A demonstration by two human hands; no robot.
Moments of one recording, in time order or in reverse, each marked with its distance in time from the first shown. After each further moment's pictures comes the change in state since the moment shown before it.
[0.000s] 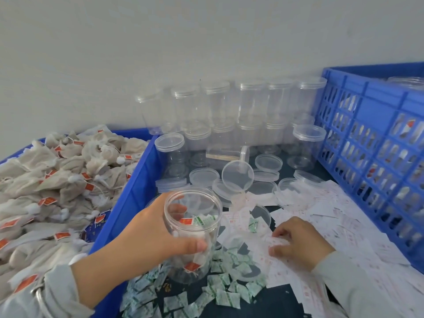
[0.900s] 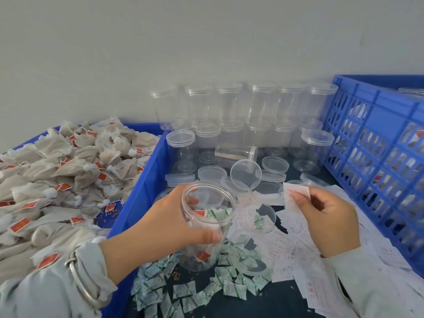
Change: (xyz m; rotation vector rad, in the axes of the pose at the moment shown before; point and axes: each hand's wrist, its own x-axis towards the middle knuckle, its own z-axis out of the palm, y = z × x) left_hand -0.001 0.001 -0.001 0.037 -0.031 0.037; right_hand -0.032 -0.044 -0.027 0.459 0.766 -0.269
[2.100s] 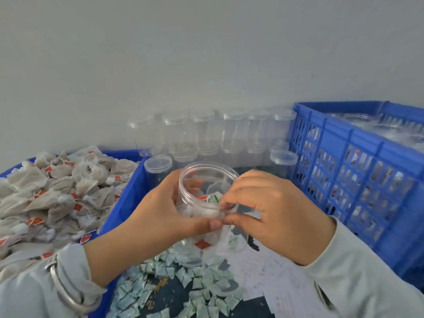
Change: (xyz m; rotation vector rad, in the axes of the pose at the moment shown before) left_hand 0.003 0.073 -0.007 -0.198 0.102 0.313; right_hand 0.025 -0.105 -0.040 -0.186 -0.402 -0.854
